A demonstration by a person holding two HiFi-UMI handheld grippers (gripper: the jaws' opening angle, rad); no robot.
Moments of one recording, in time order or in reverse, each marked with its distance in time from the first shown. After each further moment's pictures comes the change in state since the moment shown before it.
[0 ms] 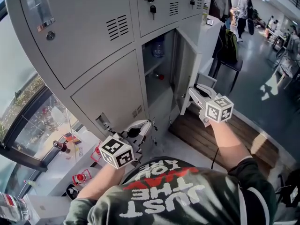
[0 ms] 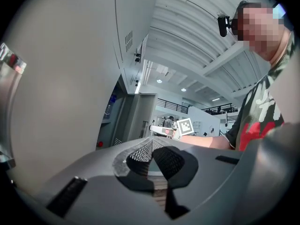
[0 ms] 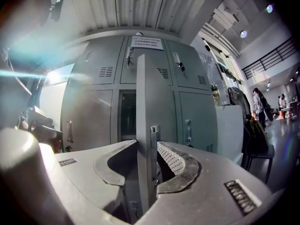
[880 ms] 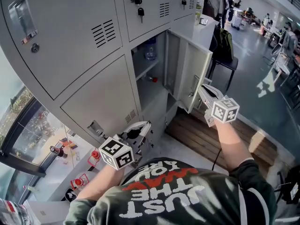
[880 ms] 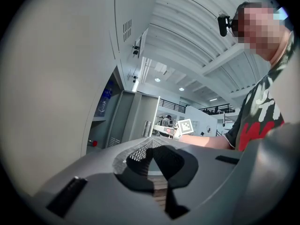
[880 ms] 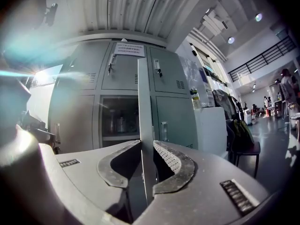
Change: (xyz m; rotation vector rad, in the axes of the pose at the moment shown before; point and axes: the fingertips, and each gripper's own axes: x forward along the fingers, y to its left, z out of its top) left arm 0.035 -0.002 -0.005 -0.010 0.017 -0.036; right arm -0.039 -0.074 0.001 0.042 -0.035 -0.139
